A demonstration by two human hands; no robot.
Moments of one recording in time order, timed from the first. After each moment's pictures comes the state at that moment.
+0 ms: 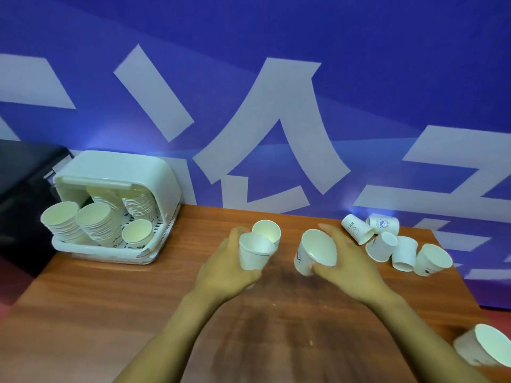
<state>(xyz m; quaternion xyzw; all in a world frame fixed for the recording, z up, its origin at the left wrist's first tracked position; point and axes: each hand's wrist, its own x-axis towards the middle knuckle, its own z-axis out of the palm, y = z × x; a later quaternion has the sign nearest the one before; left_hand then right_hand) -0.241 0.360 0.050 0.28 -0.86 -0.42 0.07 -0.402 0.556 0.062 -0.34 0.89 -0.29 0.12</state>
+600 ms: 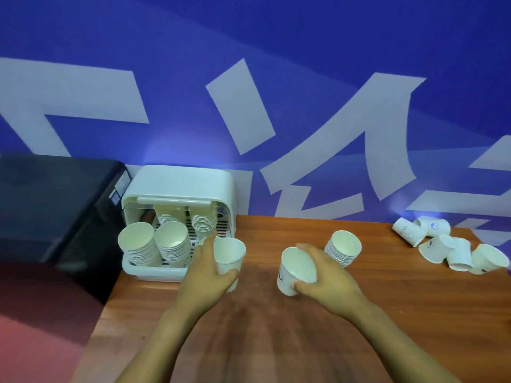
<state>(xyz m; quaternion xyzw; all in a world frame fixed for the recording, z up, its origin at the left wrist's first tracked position) -0.113 0.140 0.025 0.29 -0.83 -0.46 0.11 -0.258 0.352 0.047 -0.32 0.89 -0.26 0.18</state>
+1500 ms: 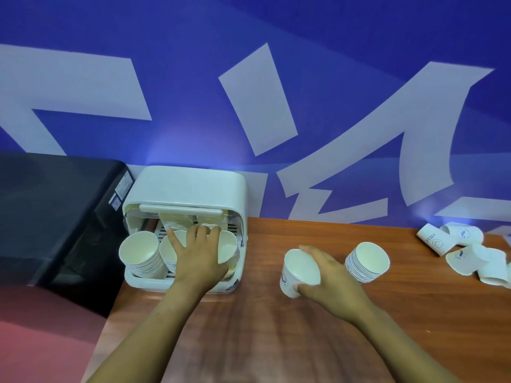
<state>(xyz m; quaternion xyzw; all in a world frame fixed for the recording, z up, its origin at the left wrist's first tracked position) -0.162 0.062 -0.012 0.28 -0.96 -0.07 0.06 -0.286 0.302 0.028 -0.33 0.89 -0.24 0.20</state>
